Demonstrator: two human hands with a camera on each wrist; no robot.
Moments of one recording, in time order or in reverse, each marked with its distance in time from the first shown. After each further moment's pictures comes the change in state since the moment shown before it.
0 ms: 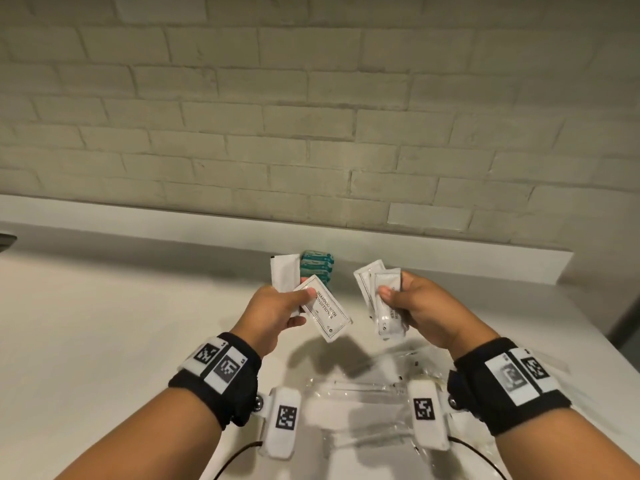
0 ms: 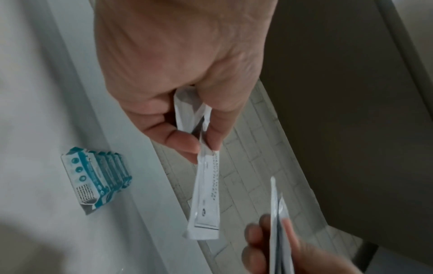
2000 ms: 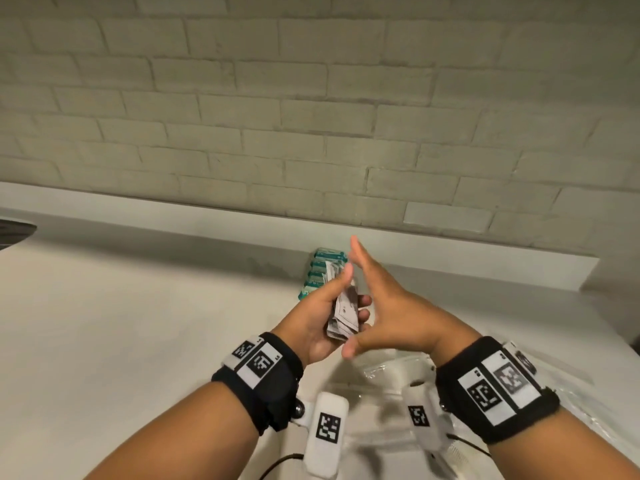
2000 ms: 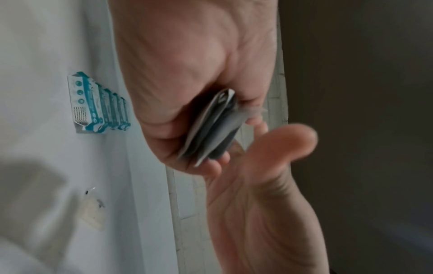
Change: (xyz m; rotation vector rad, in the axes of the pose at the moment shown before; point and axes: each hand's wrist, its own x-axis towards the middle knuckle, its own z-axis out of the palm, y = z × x) left_hand -0.005 0.002 0.037 -0.544 -0.351 -0.237; right_hand 0.001 -0.016 0.044 -0.718 -0.286 -0.268
